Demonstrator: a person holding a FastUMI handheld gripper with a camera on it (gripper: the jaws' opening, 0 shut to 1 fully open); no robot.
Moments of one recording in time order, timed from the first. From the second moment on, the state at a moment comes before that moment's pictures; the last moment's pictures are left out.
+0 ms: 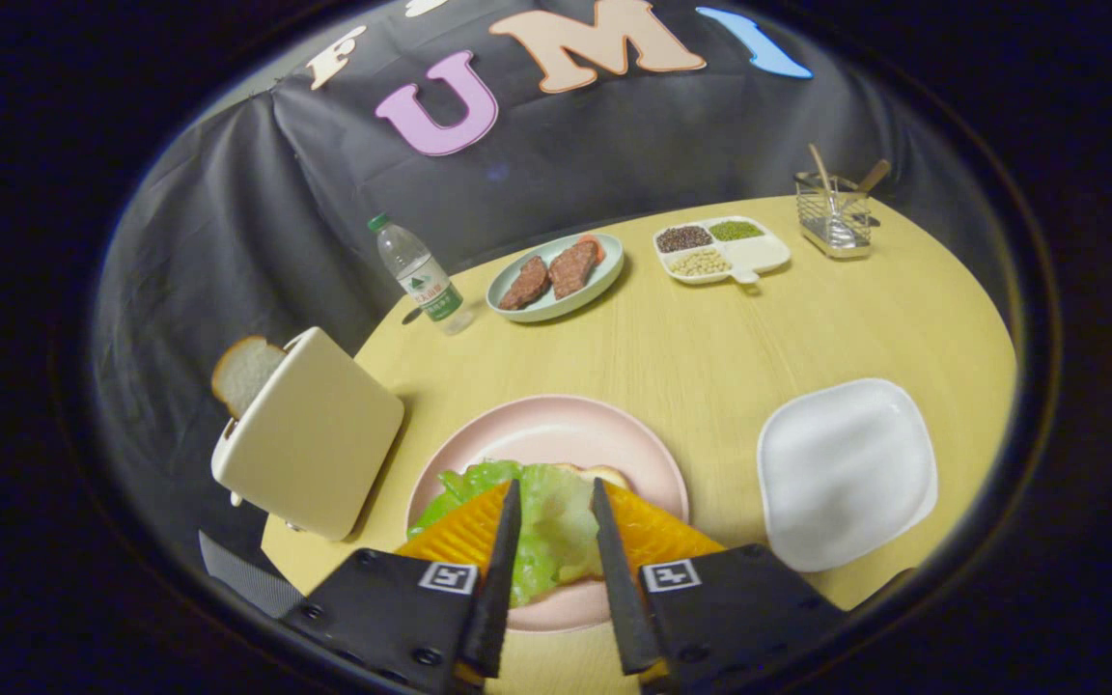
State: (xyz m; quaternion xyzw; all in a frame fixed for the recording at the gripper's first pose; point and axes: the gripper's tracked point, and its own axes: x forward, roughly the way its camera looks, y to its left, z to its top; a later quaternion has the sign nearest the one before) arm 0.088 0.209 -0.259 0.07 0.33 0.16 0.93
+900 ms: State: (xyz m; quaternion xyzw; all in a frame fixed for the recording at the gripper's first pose) arm 0.070 0.258 -0.138 -0.03 0.24 0.16 0.96
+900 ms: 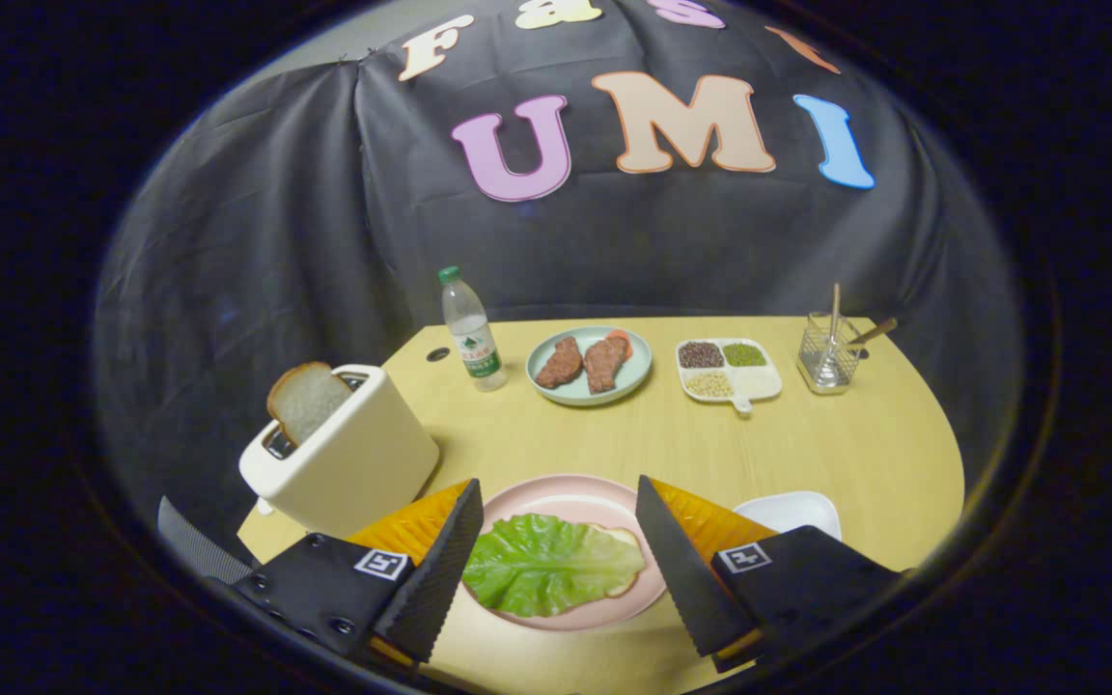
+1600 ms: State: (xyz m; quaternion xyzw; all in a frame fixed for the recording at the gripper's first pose) arm 0.062 0.470 -0.057 0.00 0.19 0.24 0.95
